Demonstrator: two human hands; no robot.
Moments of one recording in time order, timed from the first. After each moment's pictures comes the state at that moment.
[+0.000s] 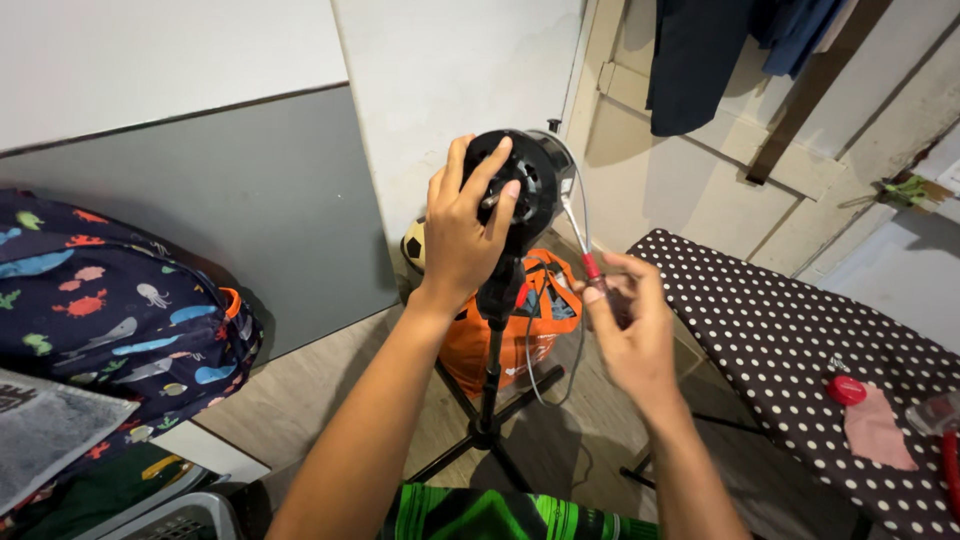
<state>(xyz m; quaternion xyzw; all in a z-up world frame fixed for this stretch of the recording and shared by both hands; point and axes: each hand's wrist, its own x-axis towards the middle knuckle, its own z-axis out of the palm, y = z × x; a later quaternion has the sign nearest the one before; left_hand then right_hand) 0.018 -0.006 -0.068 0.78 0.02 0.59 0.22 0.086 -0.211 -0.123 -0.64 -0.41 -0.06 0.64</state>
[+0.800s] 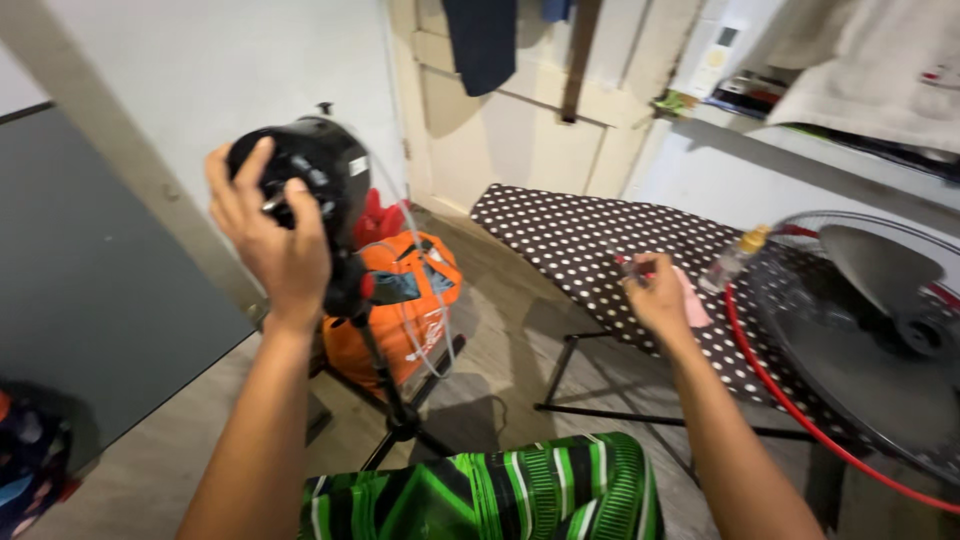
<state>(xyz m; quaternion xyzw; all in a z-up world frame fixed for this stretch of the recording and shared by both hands) 0.046 -0.037 -0.091 0.74 0.08 0.62 0.24 0.272 -0.470 -0.272 -0.85 -0.16 -0.19 0.46</state>
